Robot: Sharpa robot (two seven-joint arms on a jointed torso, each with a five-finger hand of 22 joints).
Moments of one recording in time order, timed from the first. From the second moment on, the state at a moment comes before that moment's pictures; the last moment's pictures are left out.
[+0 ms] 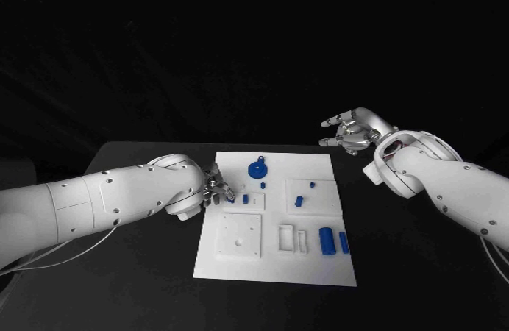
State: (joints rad) left arm 1.32 -0.65 -0.24 1.32 -0.94 -0.14 -0.56; left_hand 1.08 0.04 0.25 -0.21 0.61 1.20 0.07 0.06 0.71 1.49 -0.07 0.71 0.31 1.40 -0.13 1.27 0.54 0.02 1.24 -0.14 0.50 1.31; right arm 1.01 -0.73 0.38 1.28 -1.27 -0.28 -0.06; right_hand 1.31 -0.10 0.12 -0.14 0.41 0.90 0.12 0.06 0.06 1.21 0.01 0.94 1.04 1.43 -0.06 0.91 0.94 0.08 1.47 -0.09 0.71 1.31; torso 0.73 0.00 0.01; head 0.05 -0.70
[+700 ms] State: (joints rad) left arm 1.32 -0.65 -0.24 1.32 -0.95 -0.12 -0.56; left_hand 1.08 0.04 0.26 -0.20 0.59 1.20 0.07 0.06 0.73 1.49 -0.07 0.73 0.33 1.40 -0.13 1.29 0.58 0.02 1.24 -0.14 0.50 1.31; right arm 1.01 -0.73 0.38 1.28 -1.27 -0.28 -0.06; right_hand 1.31 -0.10 0.12 -0.14 0.41 0.90 0.12 0.06 0.06 1.21 0.01 0.94 1.04 1.43 -0.06 0.91 0.94 0.08 1.47 -0.09 0.71 1.31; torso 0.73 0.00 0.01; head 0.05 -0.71
